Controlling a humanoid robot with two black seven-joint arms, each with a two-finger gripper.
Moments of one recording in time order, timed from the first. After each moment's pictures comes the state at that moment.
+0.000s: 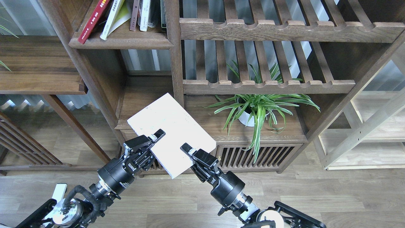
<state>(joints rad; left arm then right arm) -0.05 0.18 -0.98 -1.28 -0.56 -0.49 0.49 0.10 -0.08 0.61 1.23 0.31 0.58 0.08</state>
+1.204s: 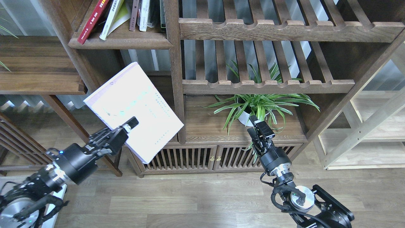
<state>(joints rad) 0.16 0.14 -1.53 -1.73 0.49 -0.49 0.44 0.12 -0.09 1.02 0.97 0.31 0.49 0.08</state>
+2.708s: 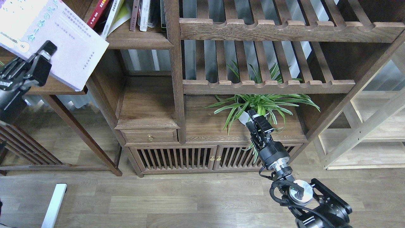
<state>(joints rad) -0.23 0.14 -1.91 -1.61 0.62 -0.47 0.49 0.16 -0.09 1.01 0.95 0.31 0.52 0.08</state>
